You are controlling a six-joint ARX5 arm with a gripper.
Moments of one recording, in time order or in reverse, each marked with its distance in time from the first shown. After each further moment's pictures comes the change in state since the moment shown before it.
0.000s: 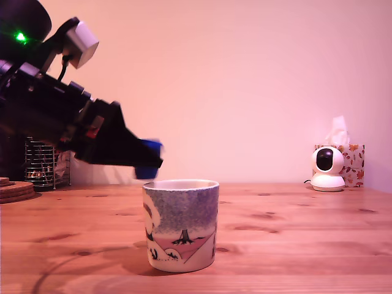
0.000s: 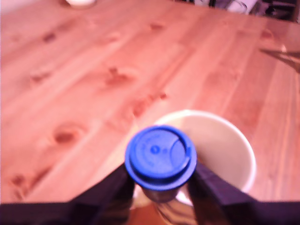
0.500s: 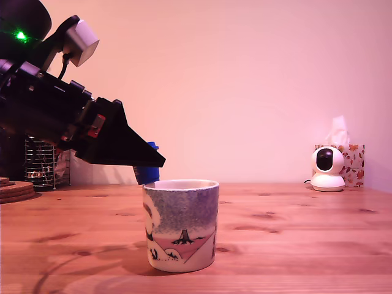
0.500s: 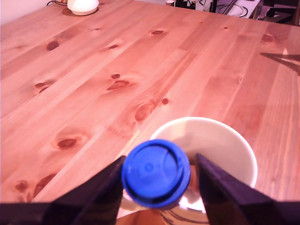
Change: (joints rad) arm -0.001 0.000 0.000 0.002 0.000 0.012
